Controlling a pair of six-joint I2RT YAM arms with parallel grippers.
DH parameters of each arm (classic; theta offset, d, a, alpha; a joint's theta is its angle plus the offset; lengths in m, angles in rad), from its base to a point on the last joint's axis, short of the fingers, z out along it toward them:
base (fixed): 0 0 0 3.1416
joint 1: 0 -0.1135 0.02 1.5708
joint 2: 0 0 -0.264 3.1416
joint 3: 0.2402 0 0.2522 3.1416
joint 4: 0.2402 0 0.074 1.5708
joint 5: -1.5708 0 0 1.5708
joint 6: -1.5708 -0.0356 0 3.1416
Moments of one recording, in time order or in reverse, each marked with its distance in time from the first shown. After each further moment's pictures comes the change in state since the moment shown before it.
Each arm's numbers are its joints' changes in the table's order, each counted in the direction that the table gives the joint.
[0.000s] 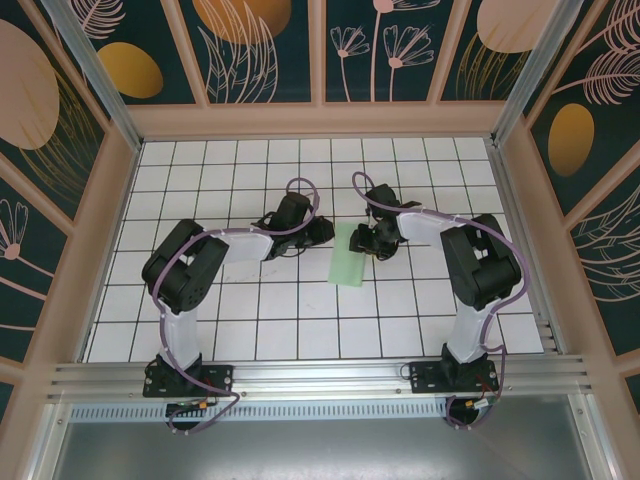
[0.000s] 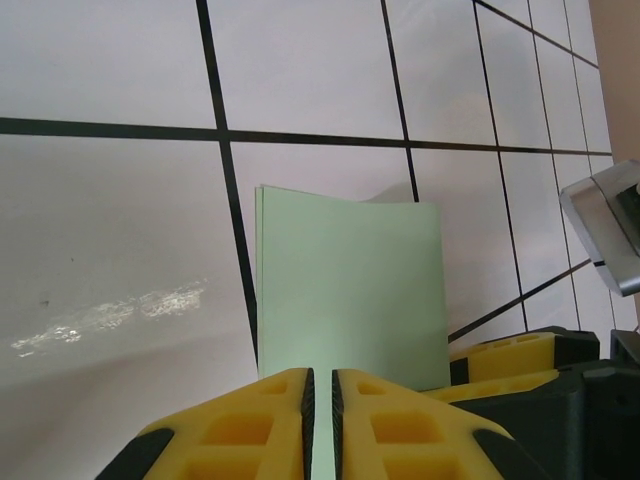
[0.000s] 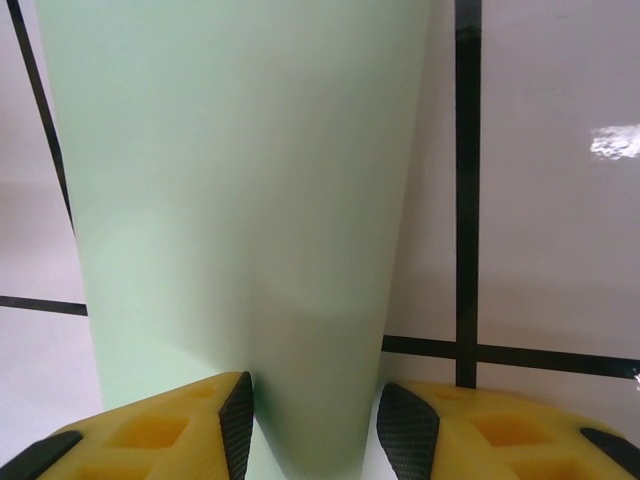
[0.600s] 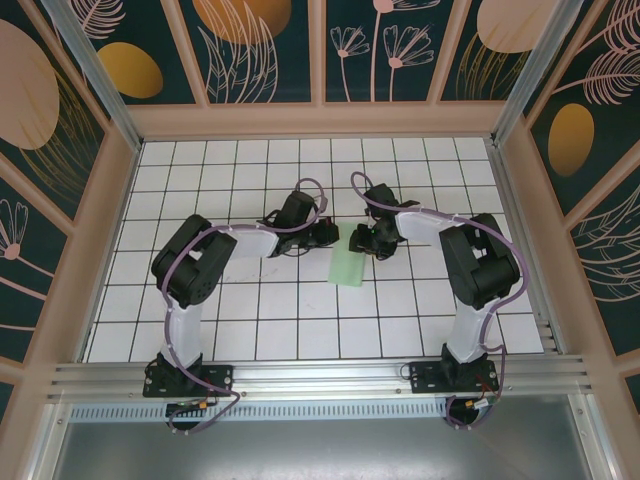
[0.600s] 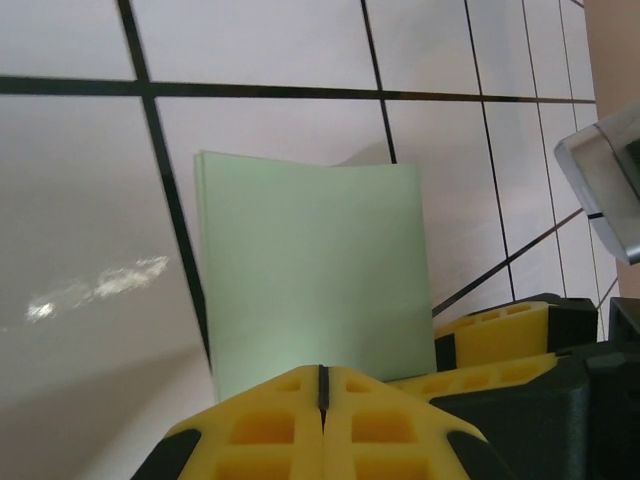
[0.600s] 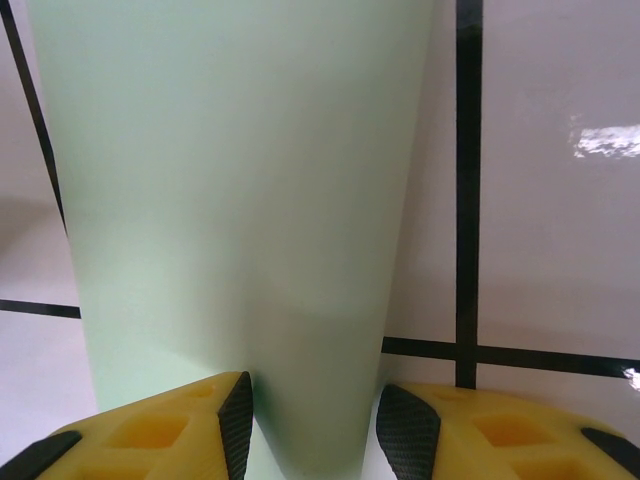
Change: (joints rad) left arm 0.000 0.071 0.068 0.018 -0.116 -0.033; right arm -0.006 0.009 0.013 0.016 -0.017 0.000
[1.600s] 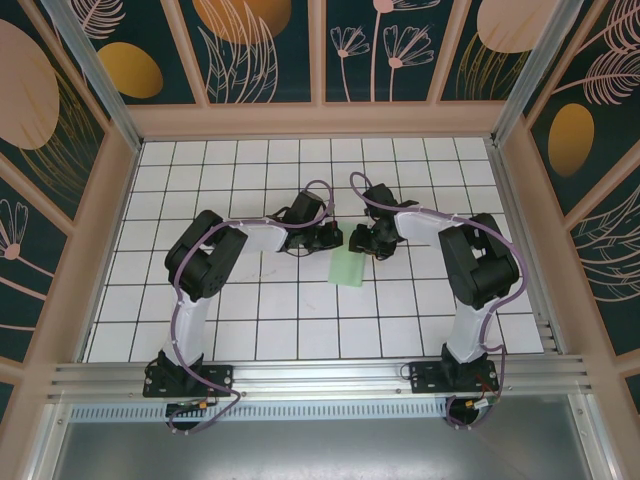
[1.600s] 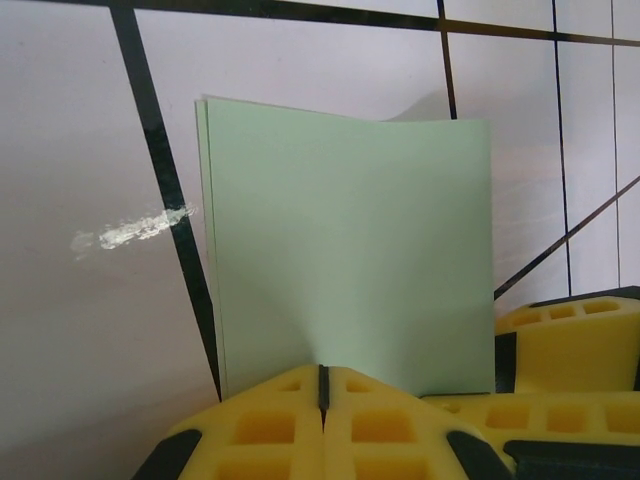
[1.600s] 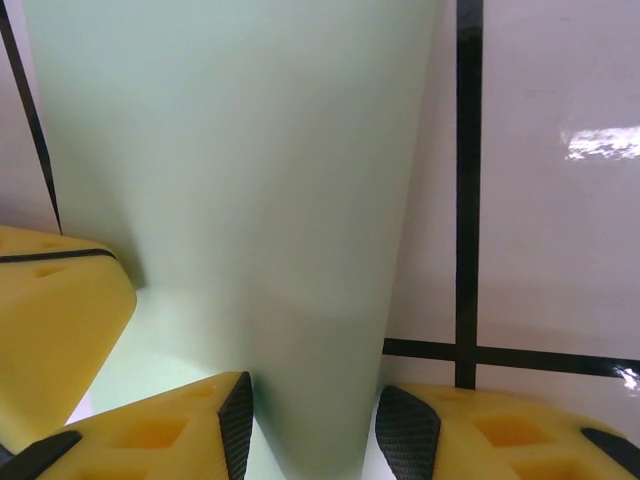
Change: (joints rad) left arm 0.015 0.093 0.107 0.142 -0.026 -0.027; right arm -0.006 0.003 0.004 0.004 -0.012 0.000
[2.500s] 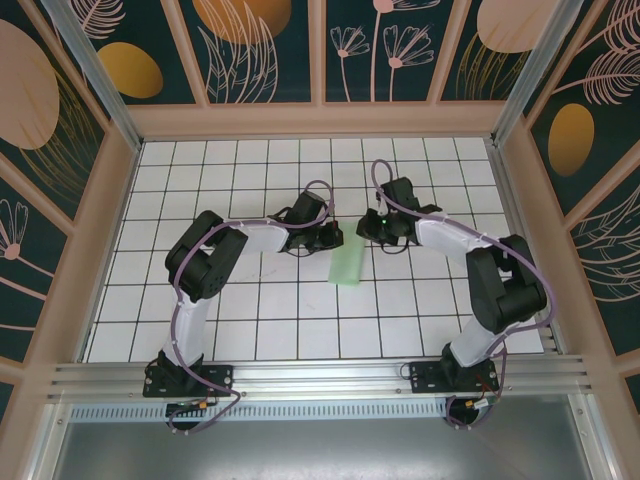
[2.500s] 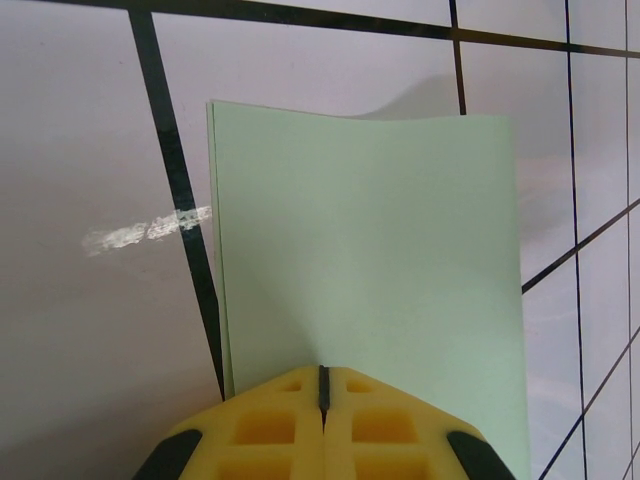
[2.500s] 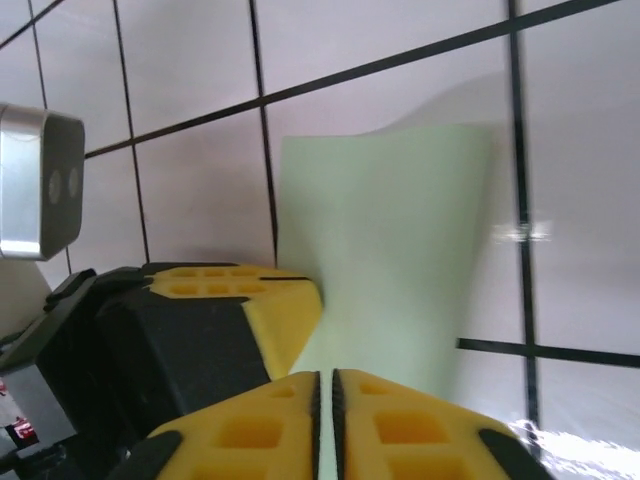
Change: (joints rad) left arm 0.006 0.000 0.005 0.014 0.040 0.023; right arm 0.051 -0.217 -0.103 -0.205 0.132 -0.106
